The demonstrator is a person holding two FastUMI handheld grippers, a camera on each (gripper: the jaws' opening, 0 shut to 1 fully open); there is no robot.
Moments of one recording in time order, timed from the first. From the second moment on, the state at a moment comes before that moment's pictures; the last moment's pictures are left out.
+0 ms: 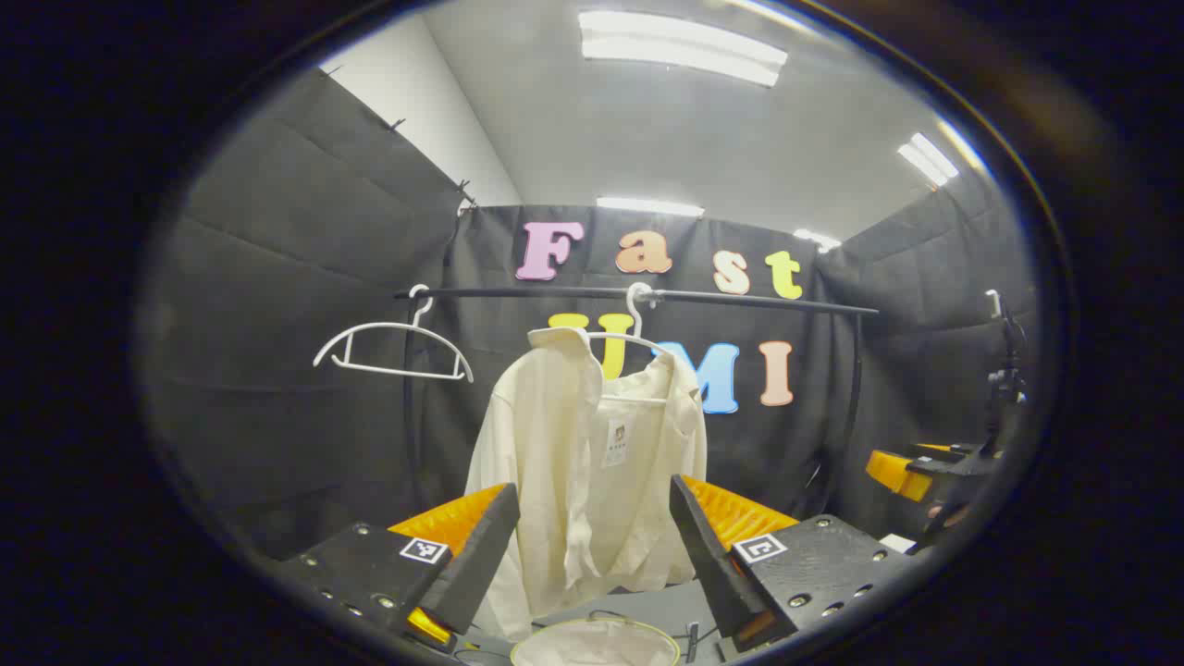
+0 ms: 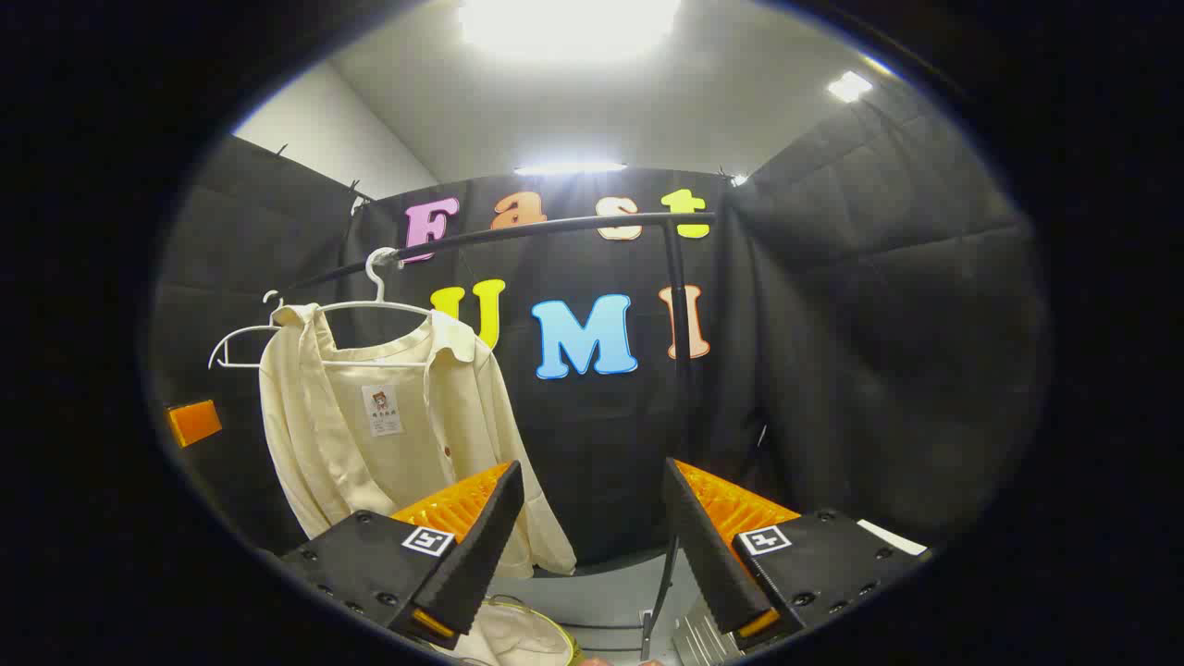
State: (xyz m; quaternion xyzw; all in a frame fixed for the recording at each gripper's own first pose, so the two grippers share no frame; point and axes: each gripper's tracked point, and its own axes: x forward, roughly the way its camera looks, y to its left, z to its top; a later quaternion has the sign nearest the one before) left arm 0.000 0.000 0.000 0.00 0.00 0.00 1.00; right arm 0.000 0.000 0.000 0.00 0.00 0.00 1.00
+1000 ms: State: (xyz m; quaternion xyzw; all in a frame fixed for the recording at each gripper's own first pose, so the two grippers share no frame) left arm -0.013 0.028 -0.037 -0.04 0.04 0.03 1.00; right arm -0.008 0.030 -0.012 -0.02 0.04 0.03 1.00
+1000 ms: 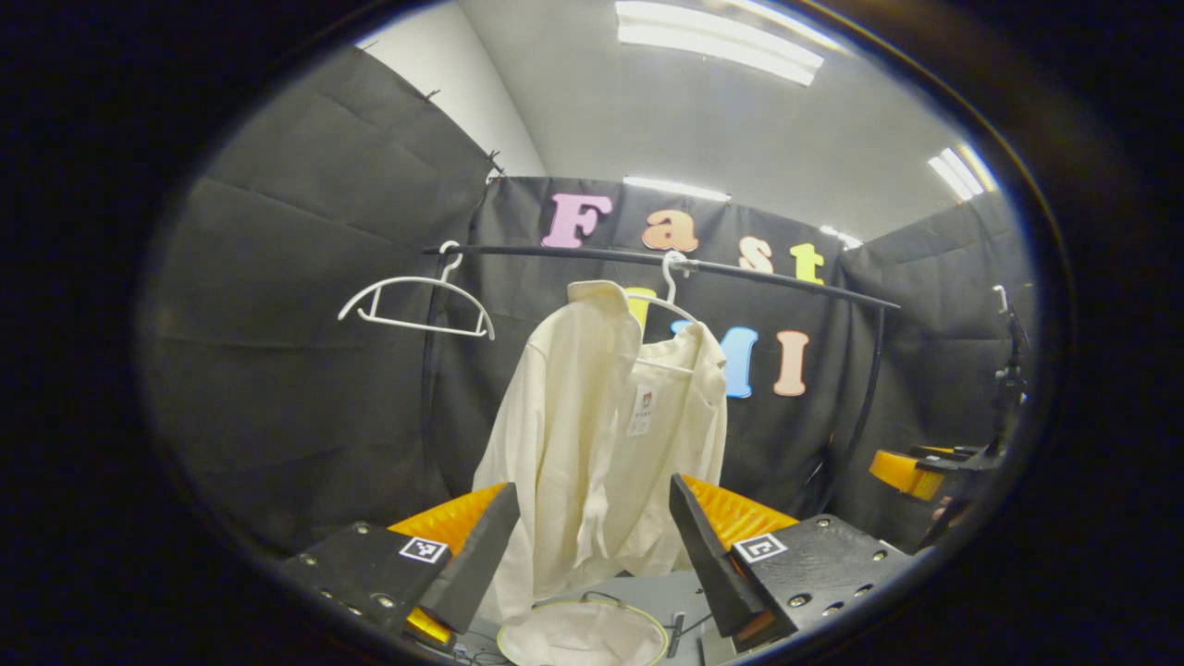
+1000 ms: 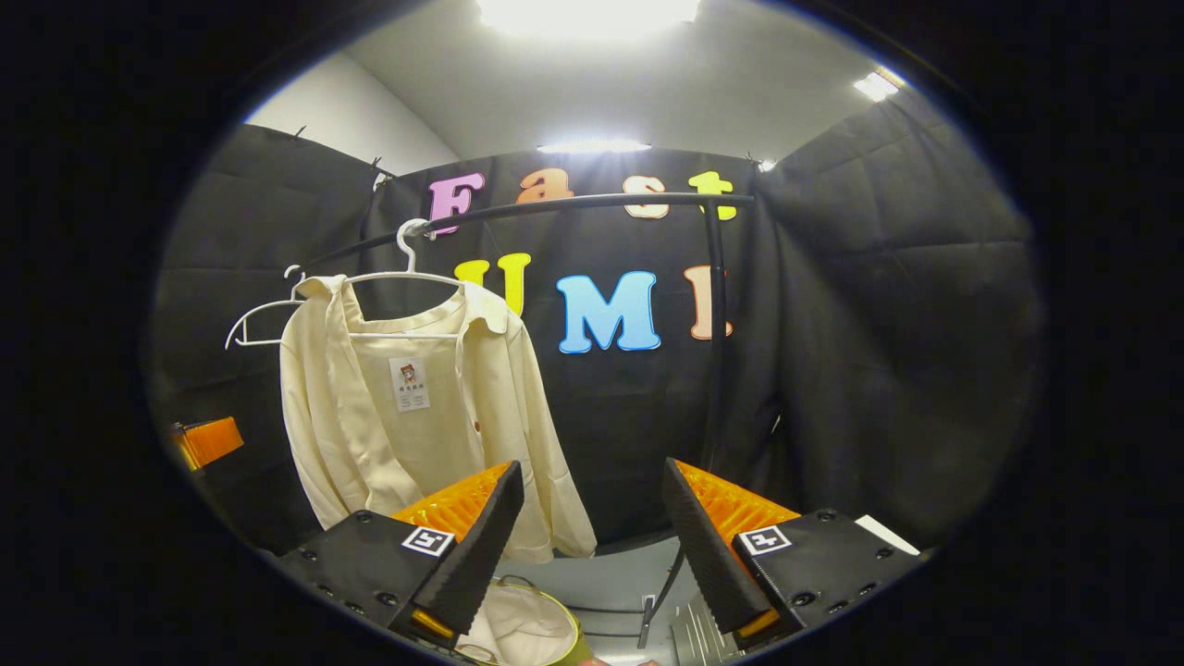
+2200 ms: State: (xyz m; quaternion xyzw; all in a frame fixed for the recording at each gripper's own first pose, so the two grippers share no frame) left arm 0.196 0.003 0.011 0.04 0.01 0.13 0.99; right arm 0.131 0.045 -0.035 0.02 0.07 0.11 0.99
